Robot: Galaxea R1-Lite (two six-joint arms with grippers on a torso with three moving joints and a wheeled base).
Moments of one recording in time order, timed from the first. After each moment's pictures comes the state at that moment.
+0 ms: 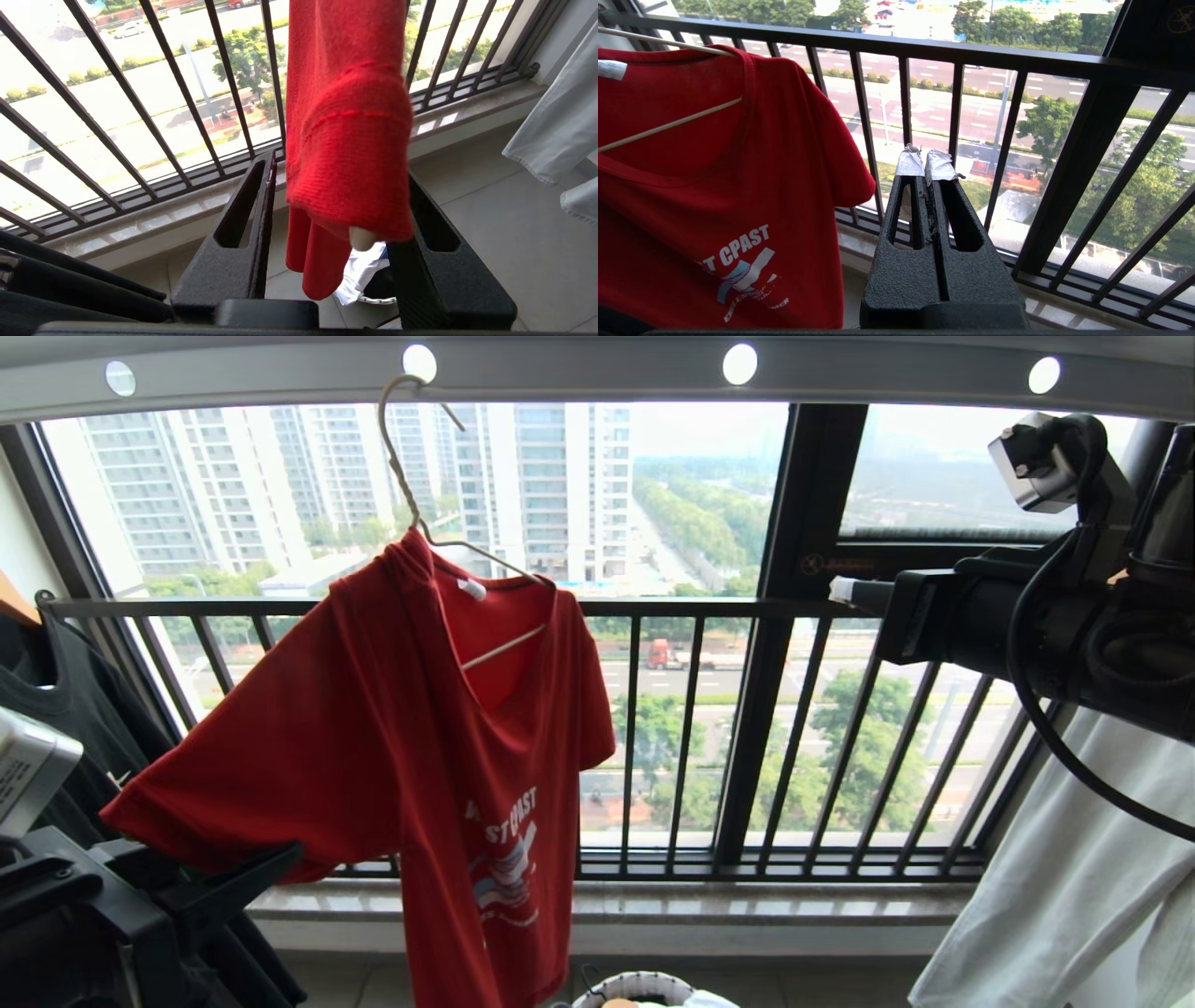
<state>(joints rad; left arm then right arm) -0.34 0.91 -0.49 -0.20 -0.07 0.04 0.43 1.46 -1.04 -0.37 -0.05 0.10</state>
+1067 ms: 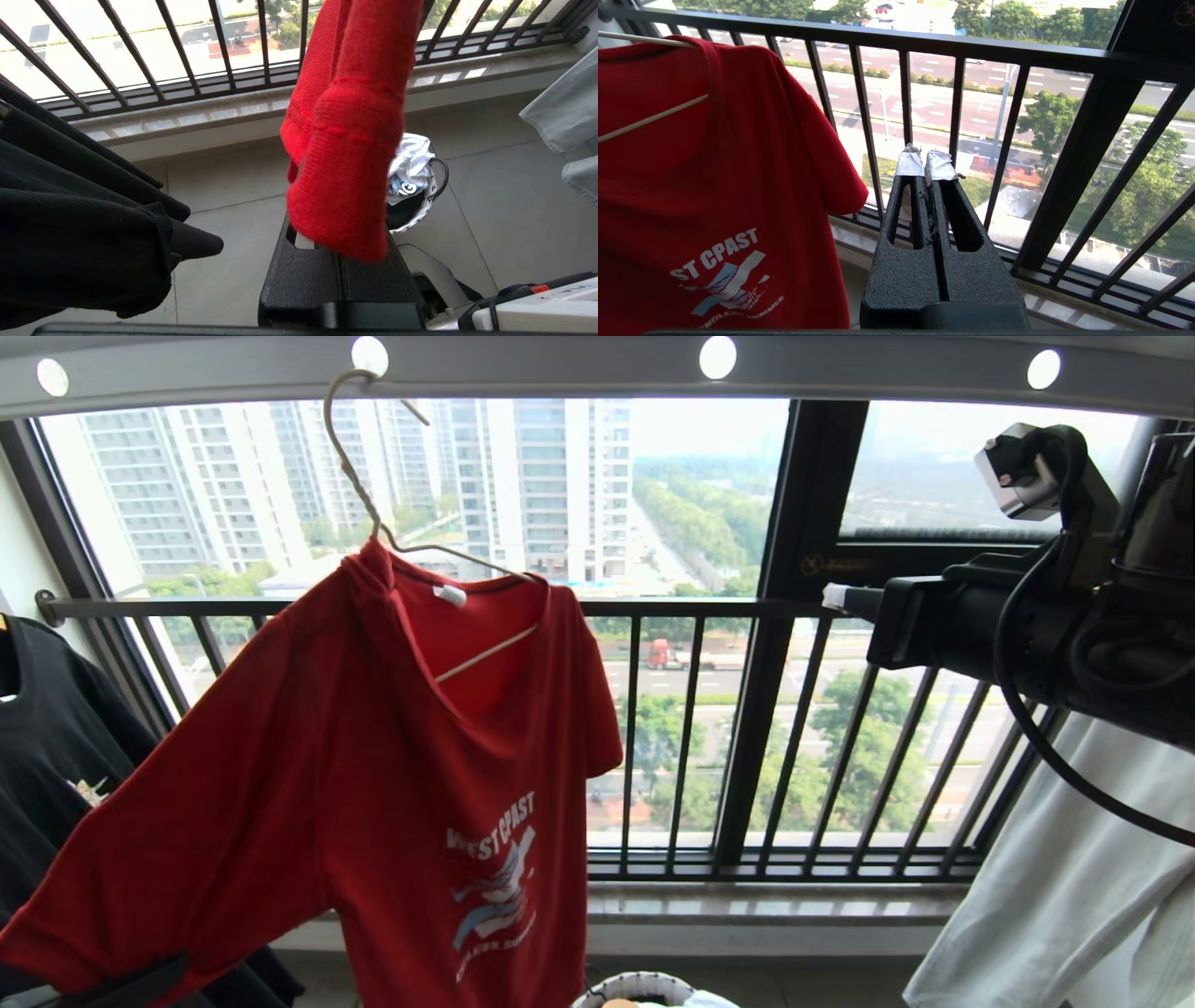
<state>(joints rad) -0.34 0.71 -0.50 0.20 0.04 -0.09 0.43 1.47 -1.04 -0.37 -0.05 0.10</state>
